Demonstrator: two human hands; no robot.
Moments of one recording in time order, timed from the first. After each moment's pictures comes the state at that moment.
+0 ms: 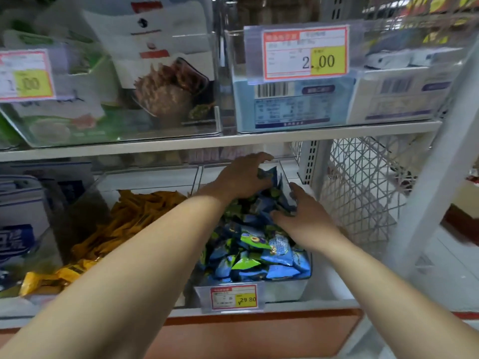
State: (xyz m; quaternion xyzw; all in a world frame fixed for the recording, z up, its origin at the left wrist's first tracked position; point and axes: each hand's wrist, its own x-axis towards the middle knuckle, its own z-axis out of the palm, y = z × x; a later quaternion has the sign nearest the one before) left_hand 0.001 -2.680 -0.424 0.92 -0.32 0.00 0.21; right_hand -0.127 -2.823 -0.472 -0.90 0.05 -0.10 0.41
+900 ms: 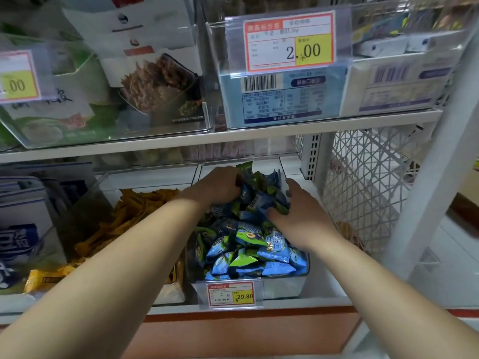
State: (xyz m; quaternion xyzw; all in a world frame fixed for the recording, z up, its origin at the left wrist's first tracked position) left_hand 0.004 -2.647 -0.434 0.95 -0.28 -0.05 0.11; right_hand -0.132 -2.815 -0.468 -0.92 0.06 -0.07 0.39
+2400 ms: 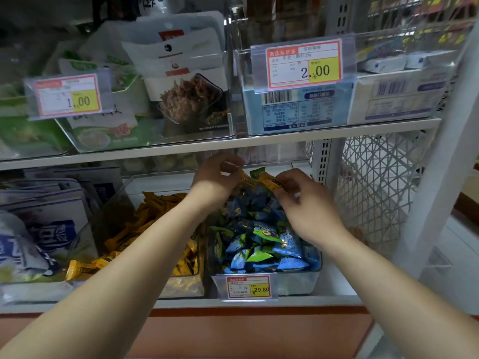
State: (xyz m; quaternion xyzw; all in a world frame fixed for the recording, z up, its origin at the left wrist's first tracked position) left_hand -0.070 -2.613 -0.396 0.84 -0.15 0.08 0.51; right_hand -0.148 -2.792 -0.435 -0.86 -0.03 -0.25 0.44
